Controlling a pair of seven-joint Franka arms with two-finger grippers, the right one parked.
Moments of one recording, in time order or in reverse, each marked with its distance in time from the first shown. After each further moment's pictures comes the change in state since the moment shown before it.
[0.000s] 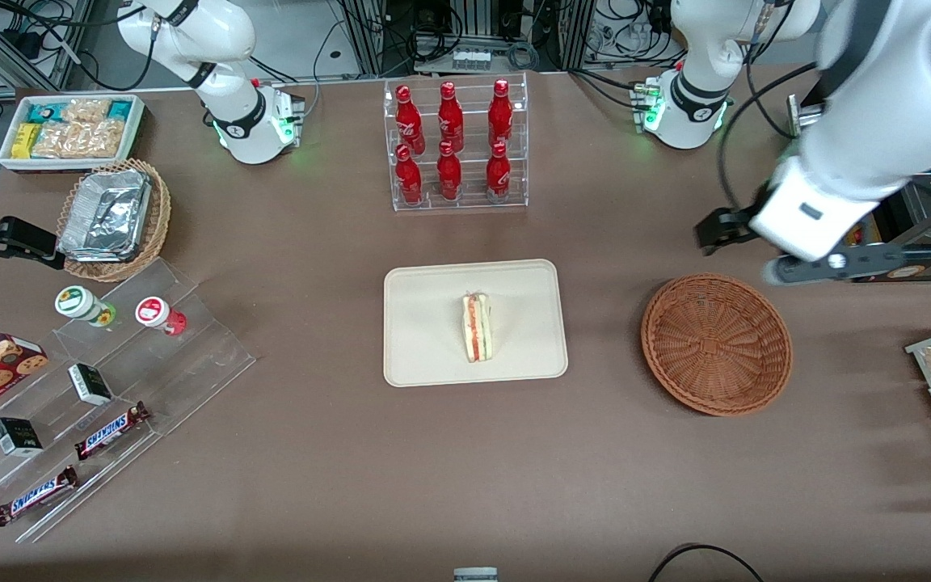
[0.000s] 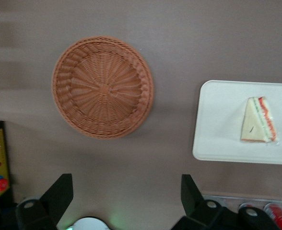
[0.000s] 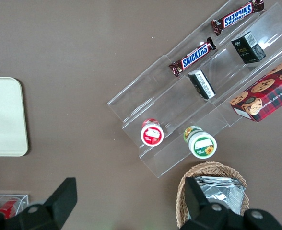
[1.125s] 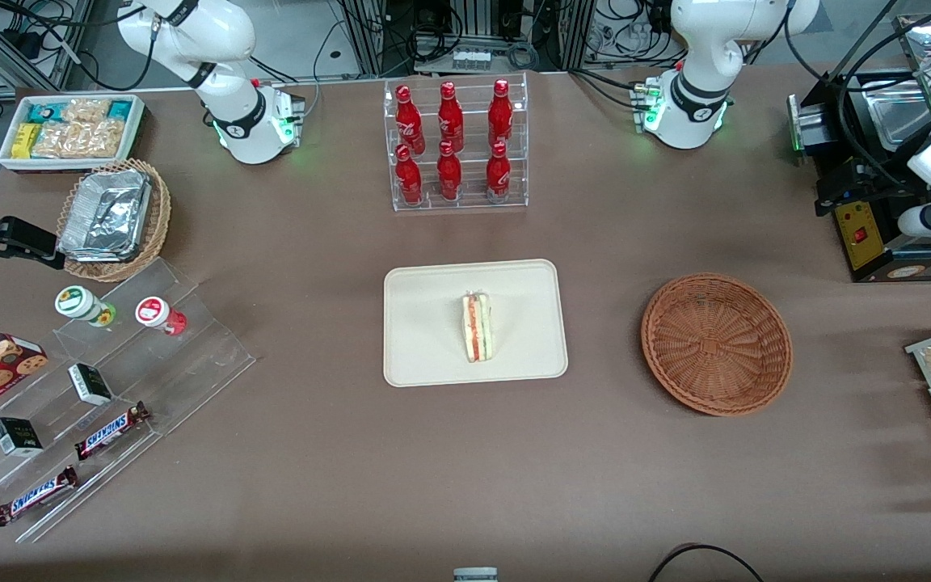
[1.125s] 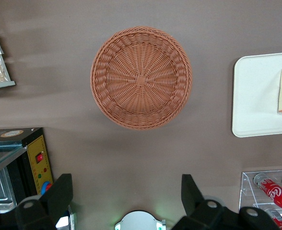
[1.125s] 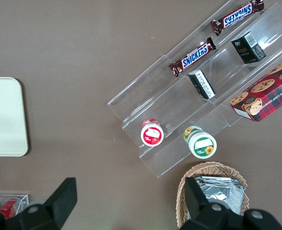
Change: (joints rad) arm 0.077 -0.155 0.125 -0.168 -0.009 0.014 0.324
